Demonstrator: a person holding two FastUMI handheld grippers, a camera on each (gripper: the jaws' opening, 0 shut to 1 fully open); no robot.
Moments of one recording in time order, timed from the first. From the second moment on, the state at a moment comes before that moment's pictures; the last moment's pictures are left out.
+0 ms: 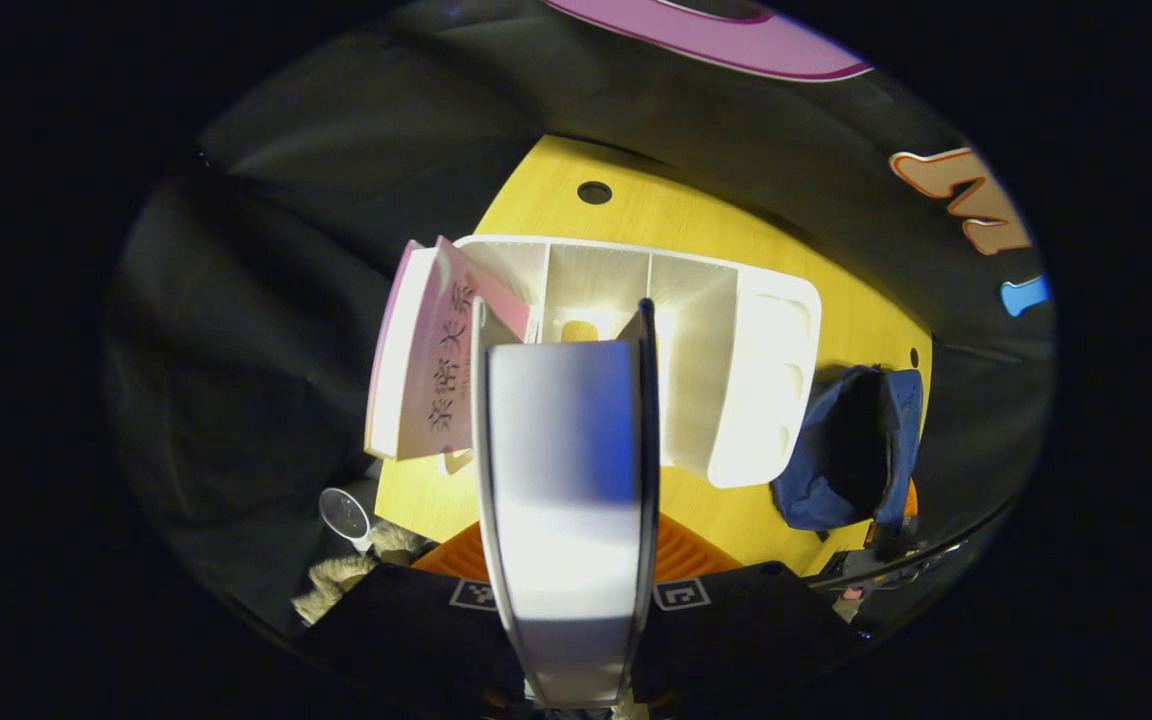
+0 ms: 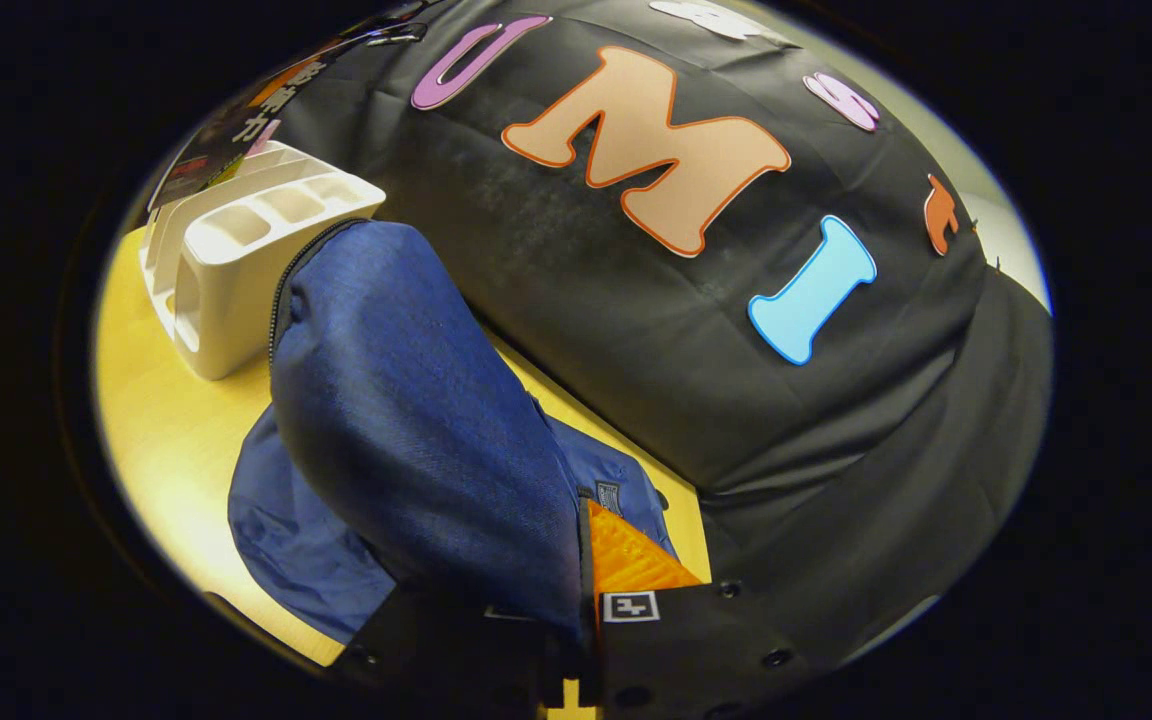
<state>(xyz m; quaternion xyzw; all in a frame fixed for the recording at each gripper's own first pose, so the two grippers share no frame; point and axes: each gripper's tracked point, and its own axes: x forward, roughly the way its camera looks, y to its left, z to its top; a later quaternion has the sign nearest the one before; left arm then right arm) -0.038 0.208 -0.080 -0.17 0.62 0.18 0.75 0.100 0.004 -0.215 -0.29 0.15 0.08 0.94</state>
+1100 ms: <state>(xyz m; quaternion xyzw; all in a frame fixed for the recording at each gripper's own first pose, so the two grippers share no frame) 0.048 -0.055 -0.109 -0.29 0.51 -0.05 0.81 0.109 -0.024 -0.204 -0.17 0.17 0.11 0.96</state>
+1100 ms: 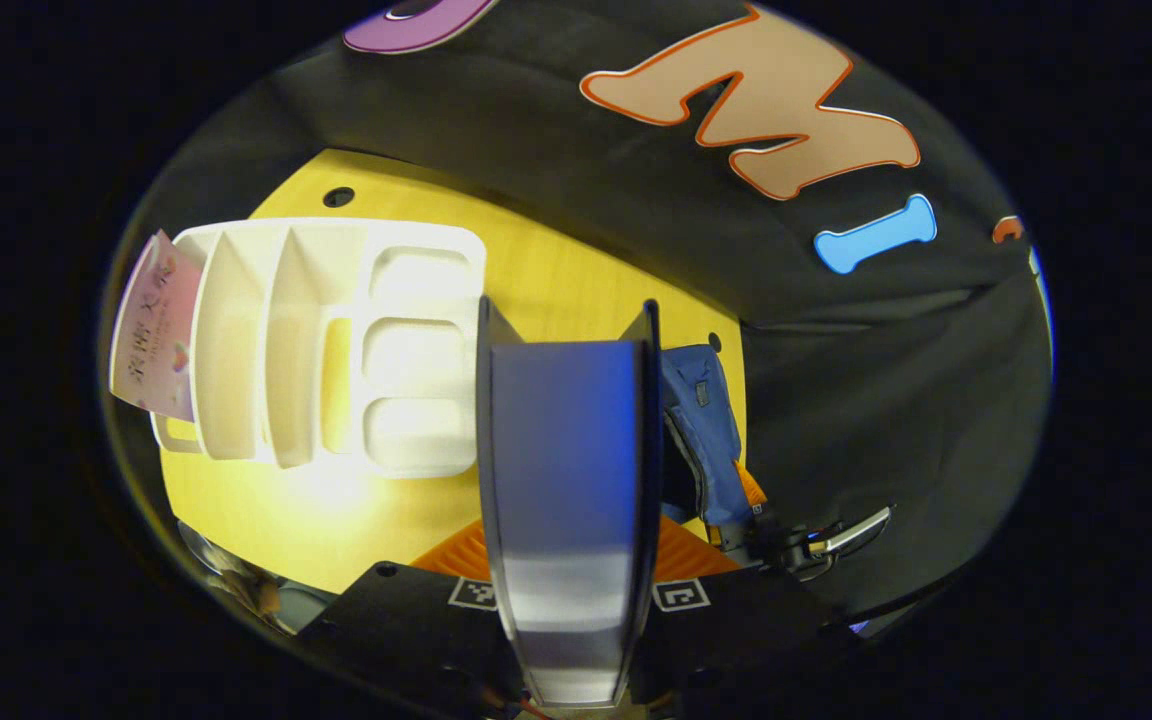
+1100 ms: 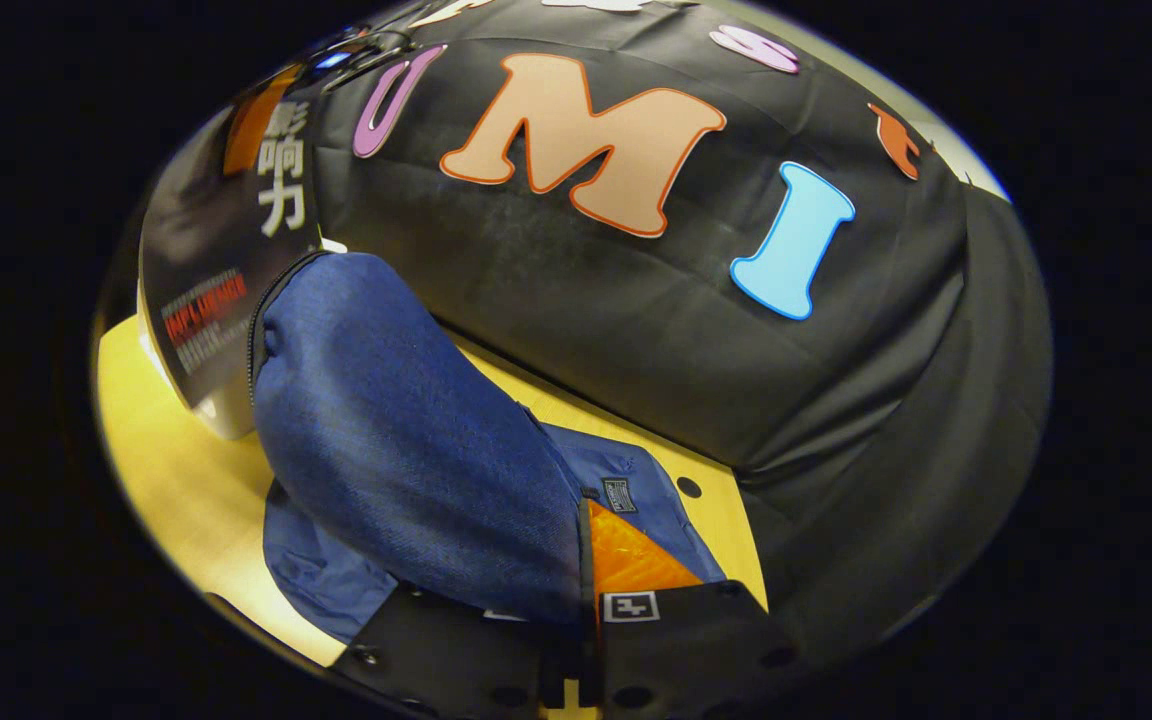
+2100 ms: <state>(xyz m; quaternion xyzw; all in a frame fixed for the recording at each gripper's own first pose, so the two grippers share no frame) 0.146 -0.231 -0.246 -0.48 0.39 -0.14 0.77 0.114 -0.028 -0.205 -0.10 0.17 0.11 0.98</state>
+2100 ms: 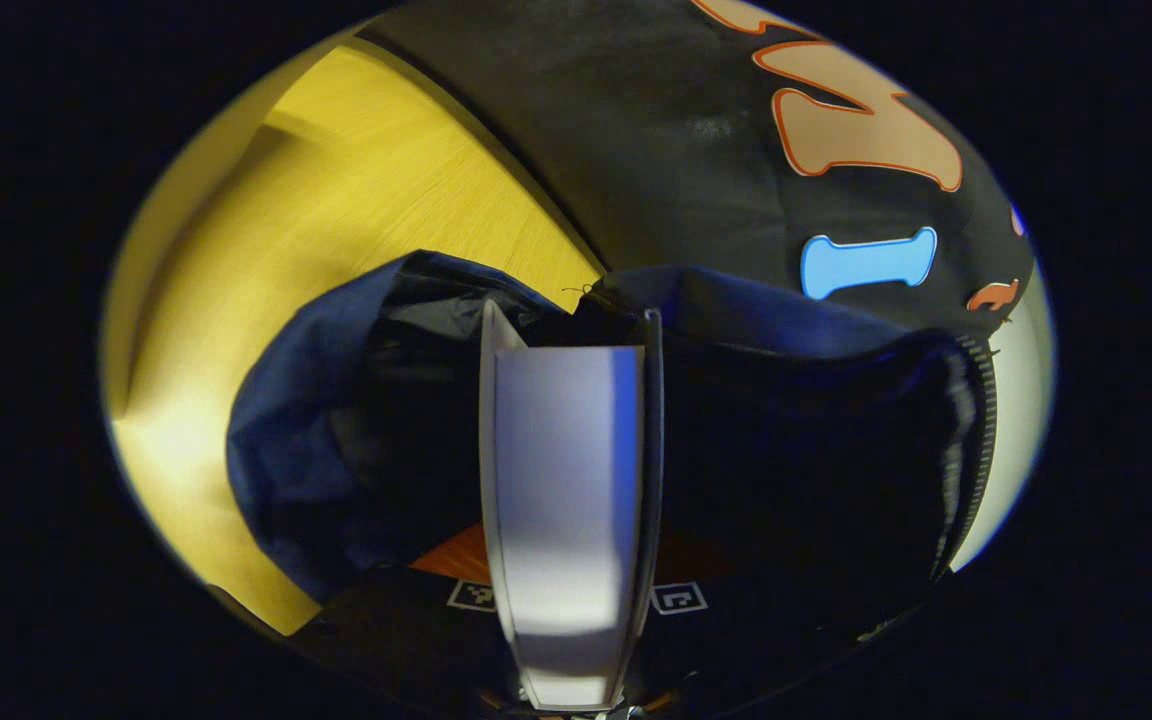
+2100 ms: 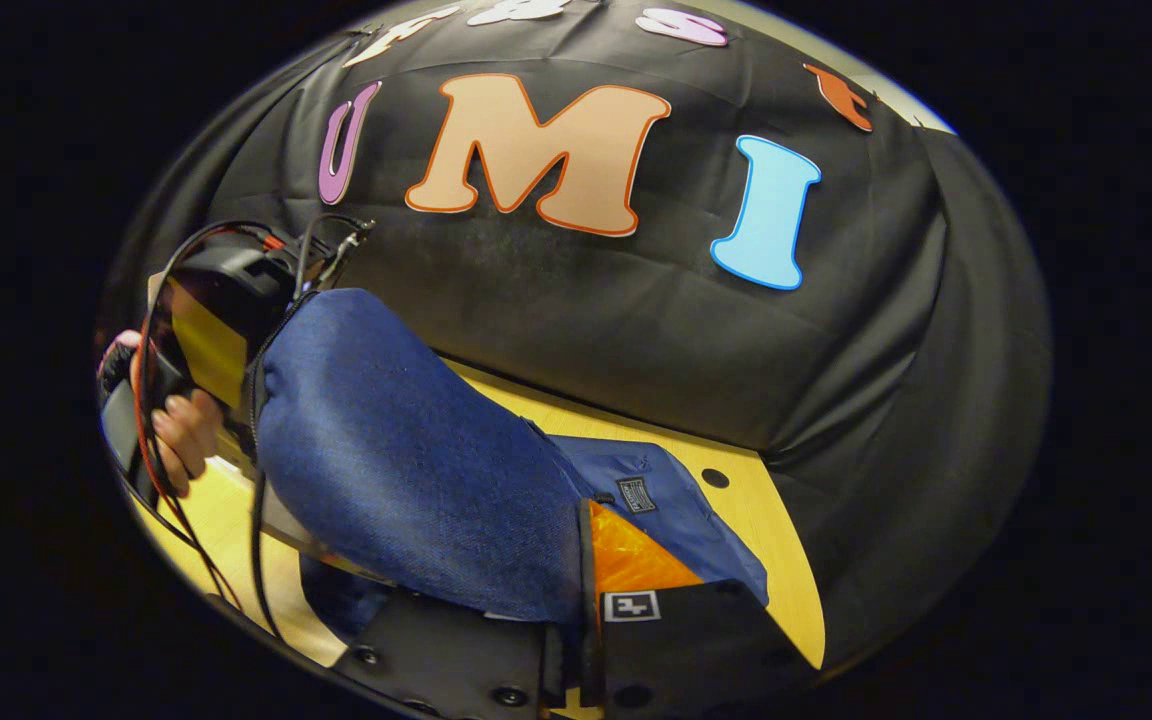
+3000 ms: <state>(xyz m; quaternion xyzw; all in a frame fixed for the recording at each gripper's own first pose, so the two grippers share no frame) 0.109 -0.189 -0.269 -0.41 0.40 -0.11 0.81 0.114 -0.027 -0.208 -0.10 0.16 0.10 0.98</state>
